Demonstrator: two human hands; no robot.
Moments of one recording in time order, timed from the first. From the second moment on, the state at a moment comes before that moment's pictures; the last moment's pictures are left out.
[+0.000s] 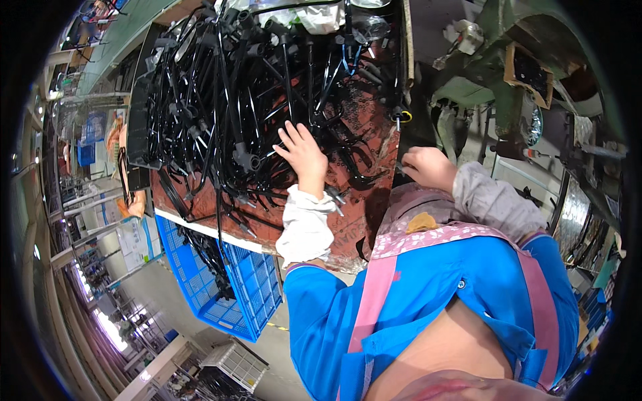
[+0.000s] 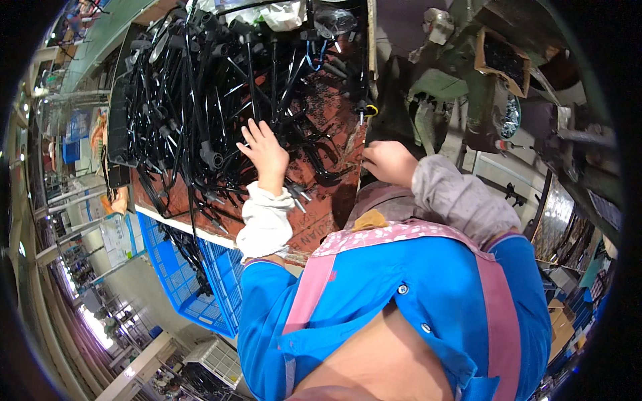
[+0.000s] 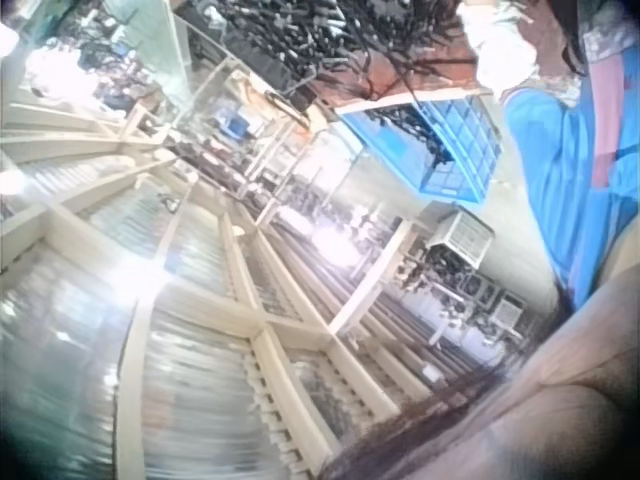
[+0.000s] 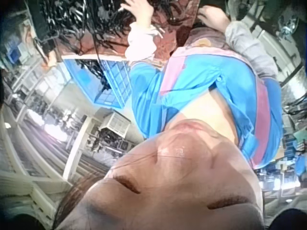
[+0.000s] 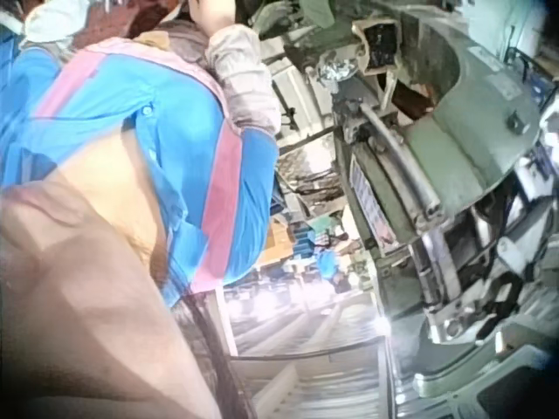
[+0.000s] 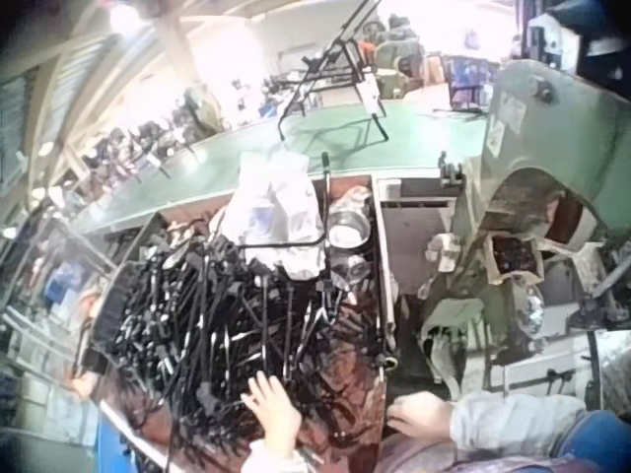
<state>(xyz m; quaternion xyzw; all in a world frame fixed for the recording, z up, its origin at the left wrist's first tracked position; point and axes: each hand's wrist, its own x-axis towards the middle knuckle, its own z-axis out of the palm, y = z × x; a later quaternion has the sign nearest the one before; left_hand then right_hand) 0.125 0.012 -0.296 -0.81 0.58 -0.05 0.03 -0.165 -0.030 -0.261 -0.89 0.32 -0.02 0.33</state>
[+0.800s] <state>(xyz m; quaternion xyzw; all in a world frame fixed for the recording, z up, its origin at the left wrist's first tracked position) 0.259 0.001 -0.286 -0.81 0.58 0.06 -0.09 0.032 -0.050 -0.289 -0.93 0.25 -0.01 0.28</state>
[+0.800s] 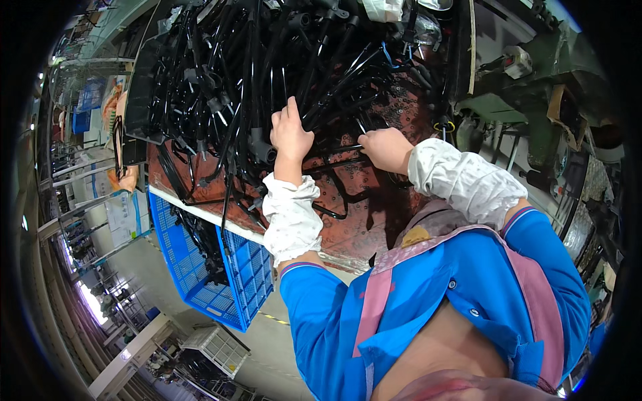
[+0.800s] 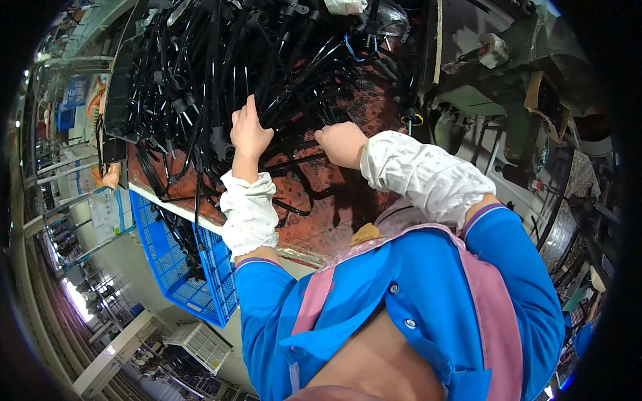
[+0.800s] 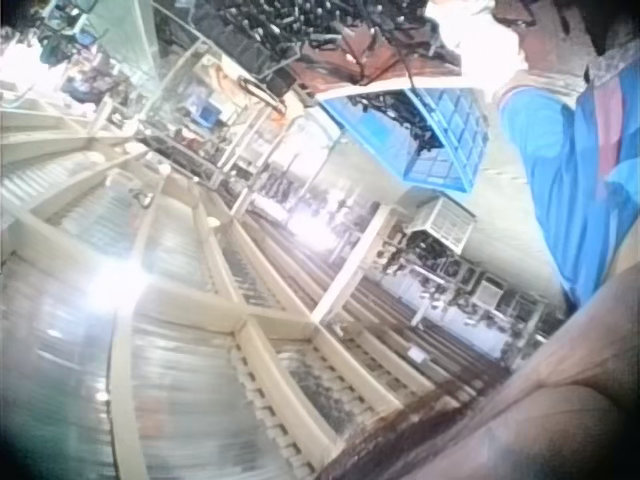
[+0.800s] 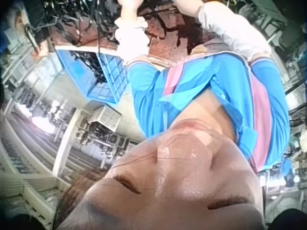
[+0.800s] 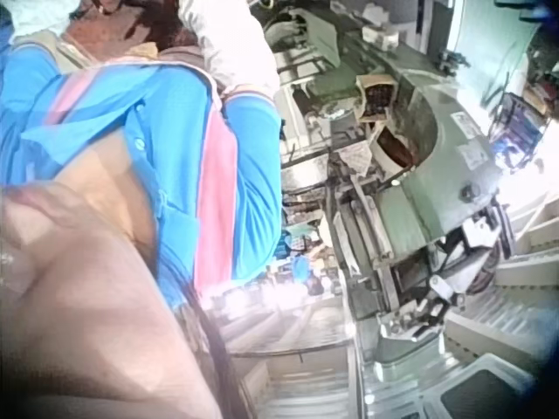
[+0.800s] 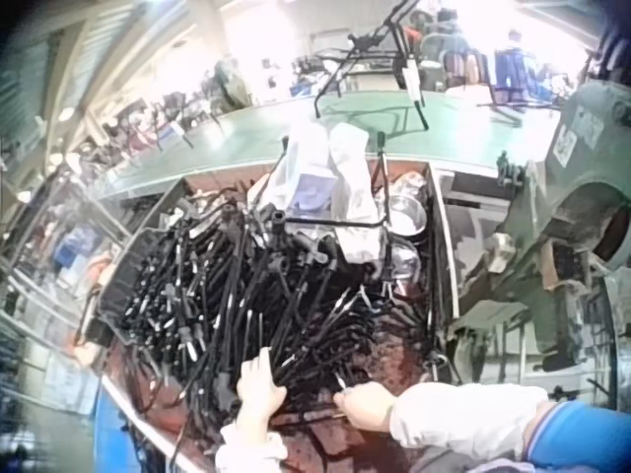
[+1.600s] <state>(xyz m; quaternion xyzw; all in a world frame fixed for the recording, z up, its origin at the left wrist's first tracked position) 0.132 0.015 -0.216 -0.77 0.49 0.10 -0.41 -0.268 0.004 -0.131 -0.63 0.49 -0.26 0.55</state>
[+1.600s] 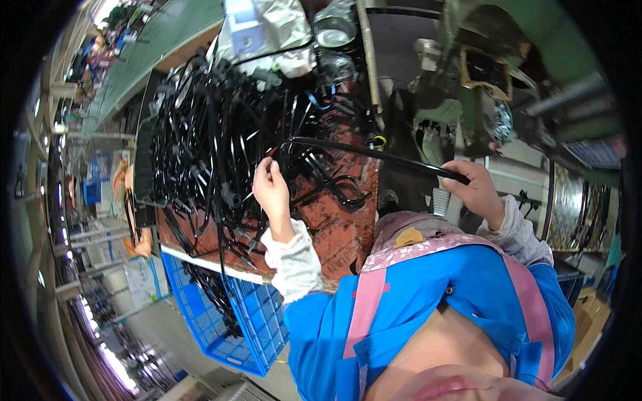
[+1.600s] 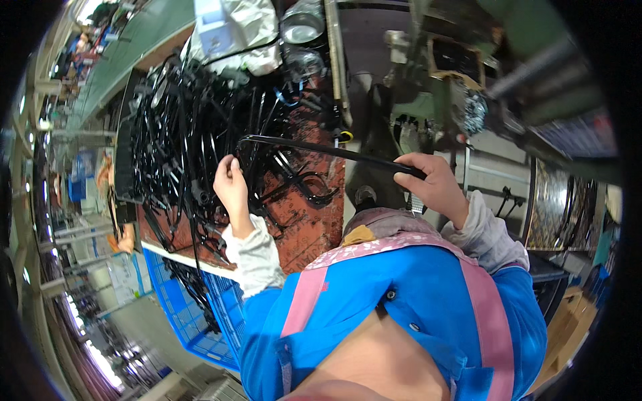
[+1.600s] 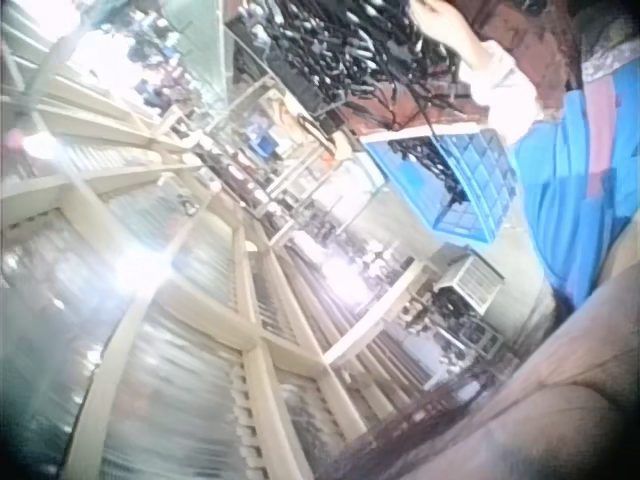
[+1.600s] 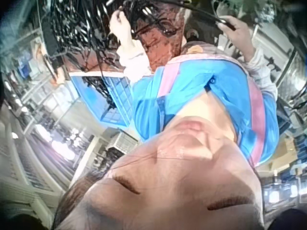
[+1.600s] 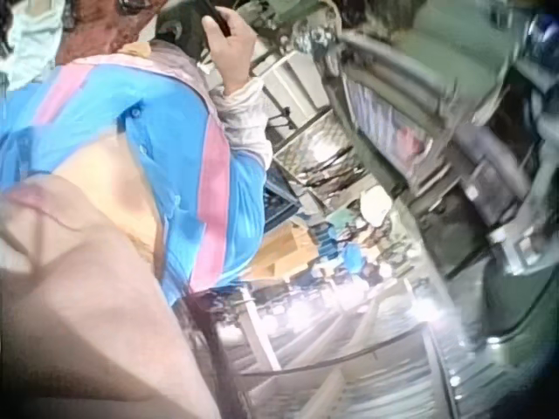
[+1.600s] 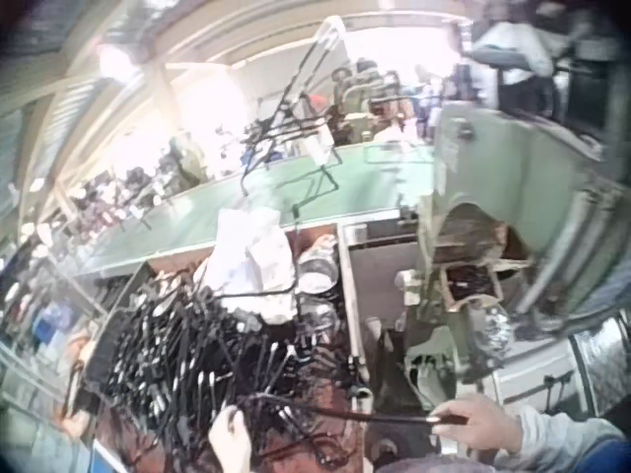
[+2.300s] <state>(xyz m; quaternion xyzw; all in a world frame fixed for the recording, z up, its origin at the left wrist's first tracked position) -0.152 0.036 -0.132 -0.37 0.38 0.60 -0.60 -0.472 0.148 -0.140 -0.75 0.59 -0.30 -0.04</state>
